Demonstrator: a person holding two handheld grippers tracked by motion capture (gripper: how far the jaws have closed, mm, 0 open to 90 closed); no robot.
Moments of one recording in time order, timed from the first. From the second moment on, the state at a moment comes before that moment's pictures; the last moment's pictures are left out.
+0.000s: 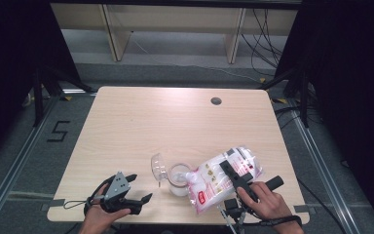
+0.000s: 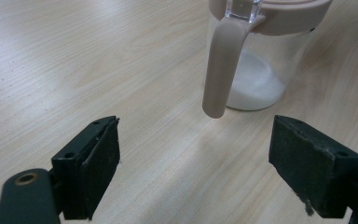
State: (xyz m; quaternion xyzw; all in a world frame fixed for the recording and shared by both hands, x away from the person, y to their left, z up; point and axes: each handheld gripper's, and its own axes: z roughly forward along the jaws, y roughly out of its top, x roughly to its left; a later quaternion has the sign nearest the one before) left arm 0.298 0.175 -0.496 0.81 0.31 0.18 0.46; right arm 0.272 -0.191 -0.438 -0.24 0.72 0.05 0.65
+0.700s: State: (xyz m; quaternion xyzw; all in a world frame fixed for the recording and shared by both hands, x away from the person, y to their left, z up) left arm 0.298 0.175 -0.496 0.81 0.31 0.18 0.46; right arm 0.271 -0.191 -0.435 -0.23 0.73 0.05 0.64
